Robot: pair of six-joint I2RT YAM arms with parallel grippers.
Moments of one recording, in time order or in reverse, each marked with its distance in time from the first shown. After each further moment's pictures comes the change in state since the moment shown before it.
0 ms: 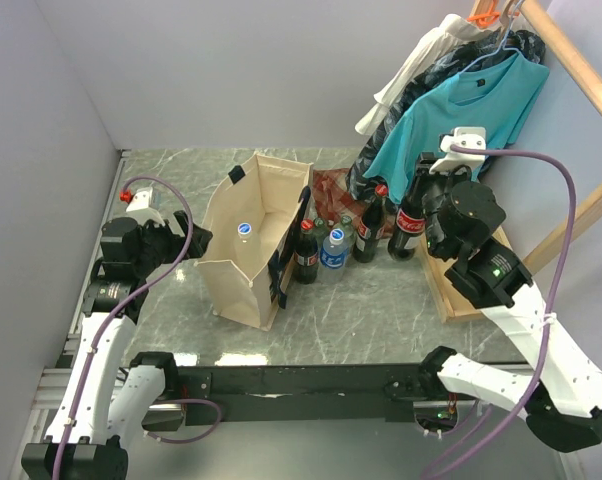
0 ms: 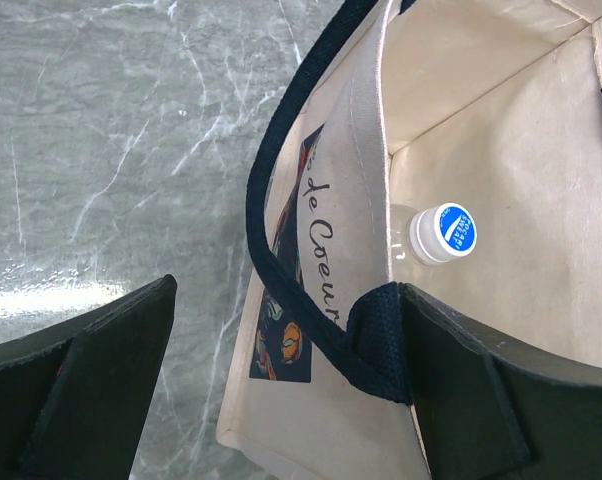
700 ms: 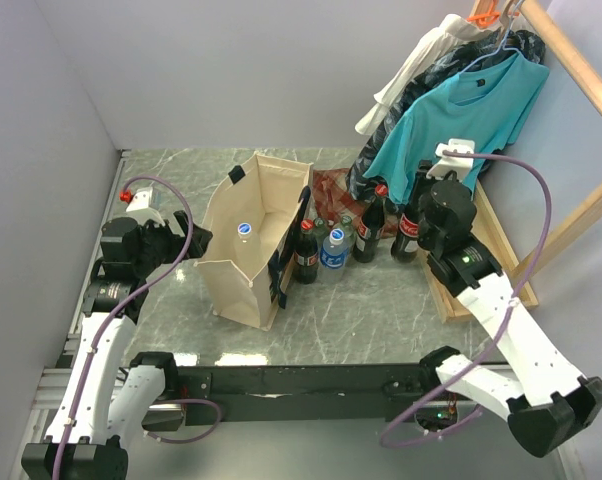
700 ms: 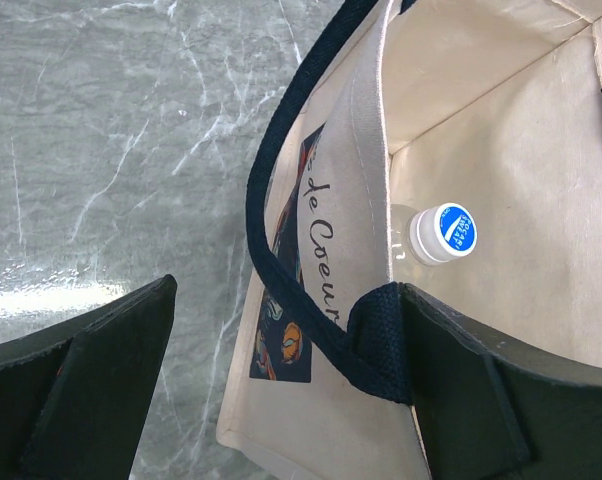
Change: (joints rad) left arm 0.000 0.000 0.000 0.000 0.000 0.000; right arm -0.241 0.018 -0.258 0.143 -0.100 0.096
